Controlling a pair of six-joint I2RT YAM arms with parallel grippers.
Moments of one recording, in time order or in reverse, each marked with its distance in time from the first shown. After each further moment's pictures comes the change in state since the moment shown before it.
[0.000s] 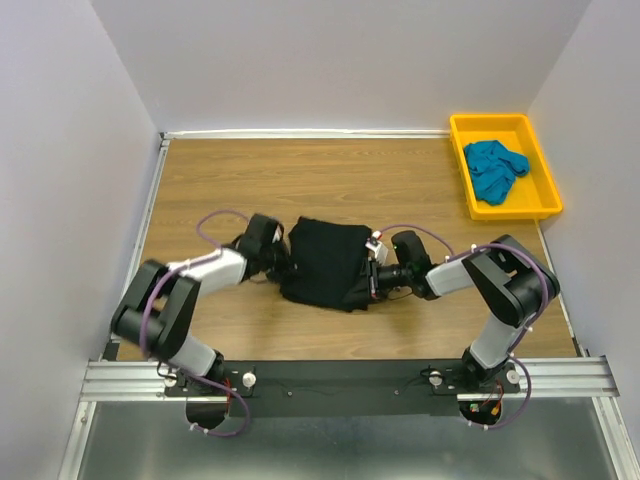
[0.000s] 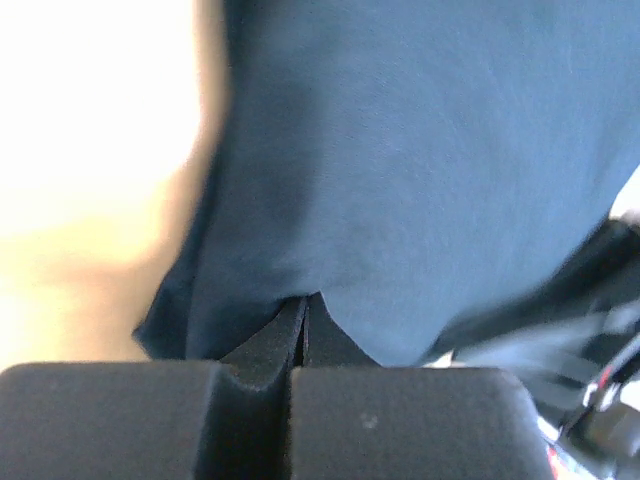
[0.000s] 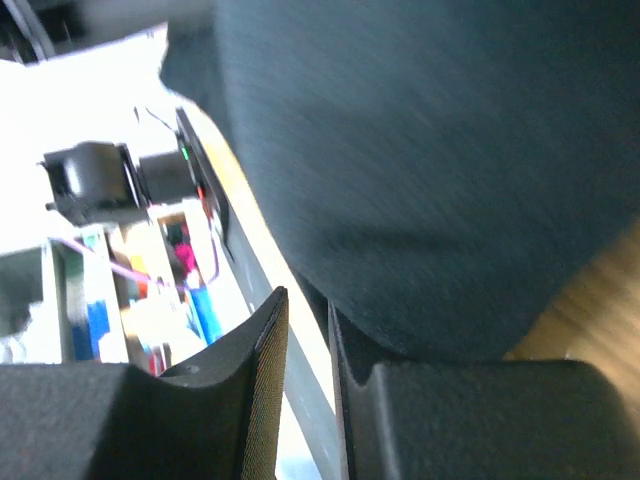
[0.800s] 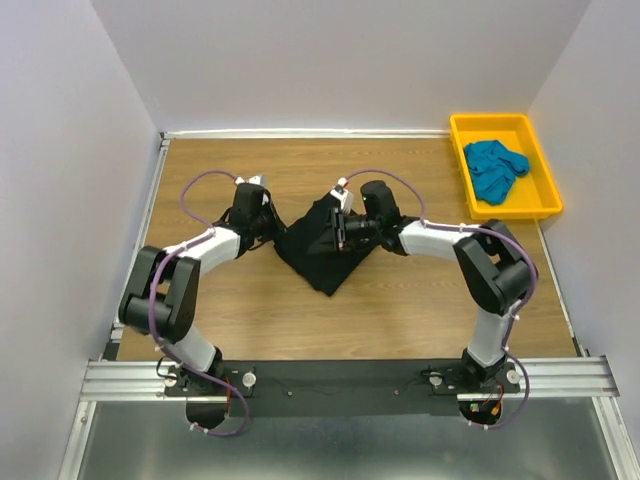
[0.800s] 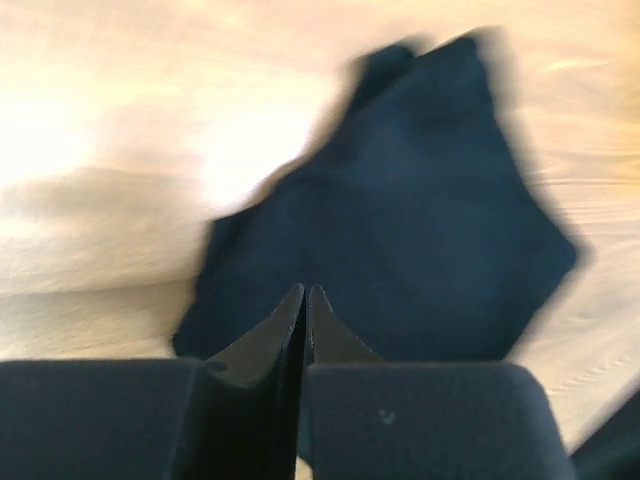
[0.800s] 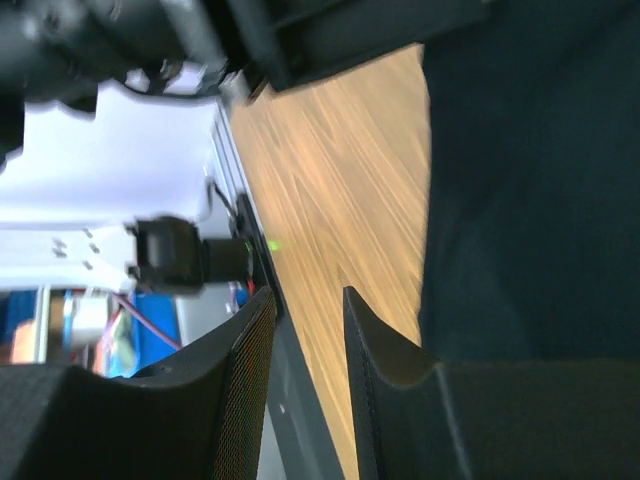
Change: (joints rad) left arm 0.153 0.138 0.294 0.116 -0.128 0.282; right arm 0.069 0.085 0.536 -0.163 0.040 -0.056
